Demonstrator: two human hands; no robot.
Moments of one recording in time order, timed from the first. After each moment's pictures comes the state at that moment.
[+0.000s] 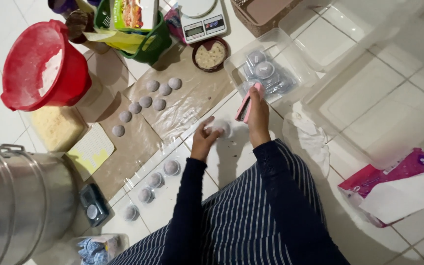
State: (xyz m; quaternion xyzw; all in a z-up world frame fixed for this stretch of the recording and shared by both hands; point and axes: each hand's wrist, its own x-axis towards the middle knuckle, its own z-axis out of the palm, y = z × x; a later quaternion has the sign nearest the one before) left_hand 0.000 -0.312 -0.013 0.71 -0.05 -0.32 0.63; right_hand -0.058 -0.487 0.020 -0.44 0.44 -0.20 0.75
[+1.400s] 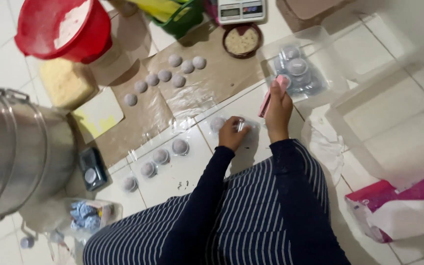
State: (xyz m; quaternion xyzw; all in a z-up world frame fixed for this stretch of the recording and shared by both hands) left_hand -0.015 -0.325 -0.104 0.83 -0.06 -0.21 0.51; right_hand -0.052 -0.470 0.009 -0.58 0.40 -0.28 0.66
